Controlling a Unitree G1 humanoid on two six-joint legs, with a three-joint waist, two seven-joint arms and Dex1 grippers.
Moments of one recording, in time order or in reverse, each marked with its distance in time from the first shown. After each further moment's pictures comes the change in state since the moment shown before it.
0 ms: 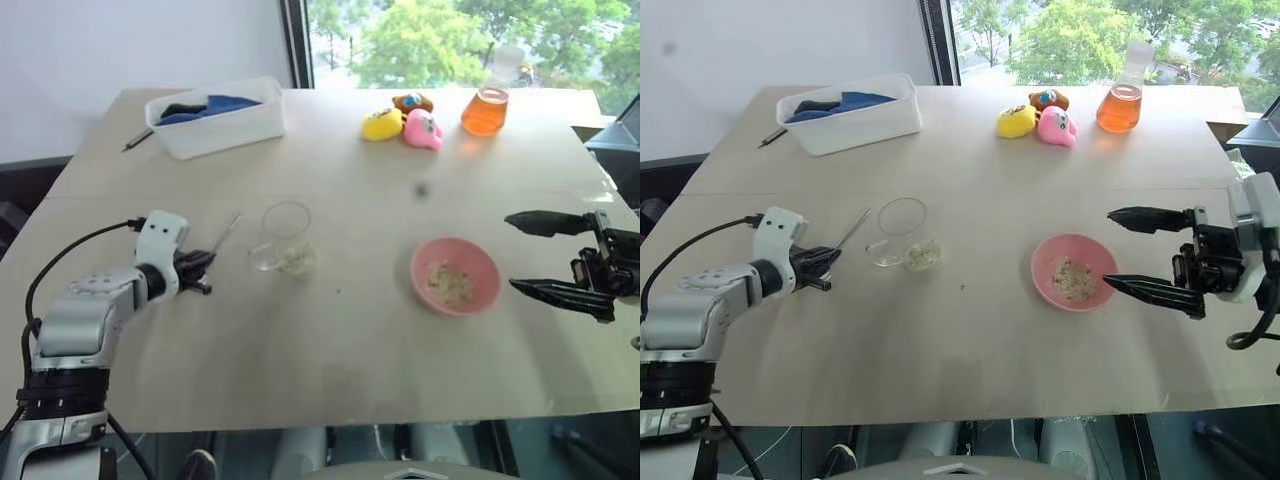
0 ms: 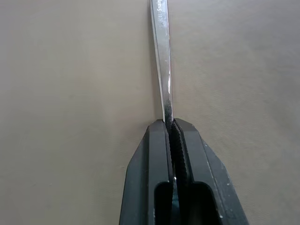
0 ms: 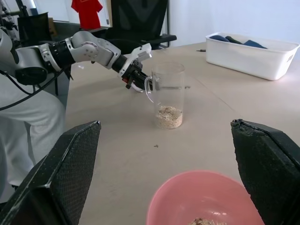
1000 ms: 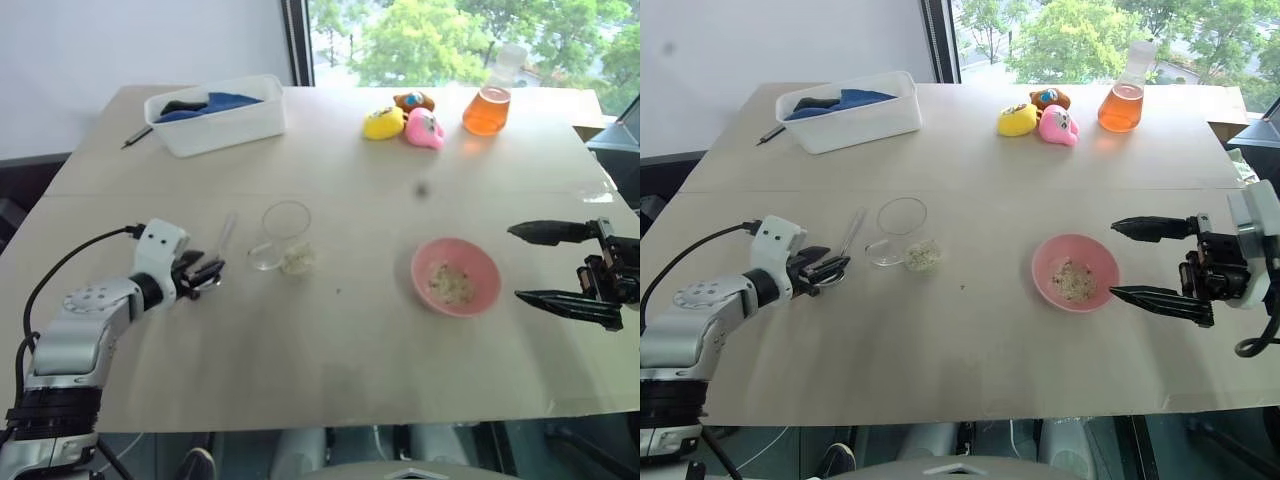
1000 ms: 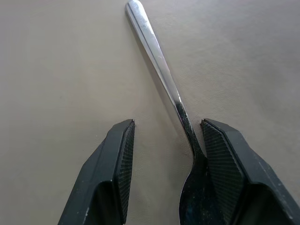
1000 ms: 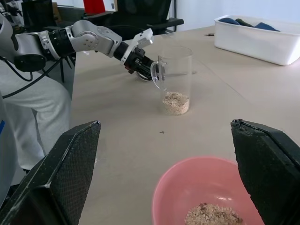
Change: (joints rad) left arm 0.021 0.035 -0.039 -0.034 -0.033 -0.068 -0.030; right arm 0.038 -0.047 -0.005 0.009 -0.014 -0.013 0.042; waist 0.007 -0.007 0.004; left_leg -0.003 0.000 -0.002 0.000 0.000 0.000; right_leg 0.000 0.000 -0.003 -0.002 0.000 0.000
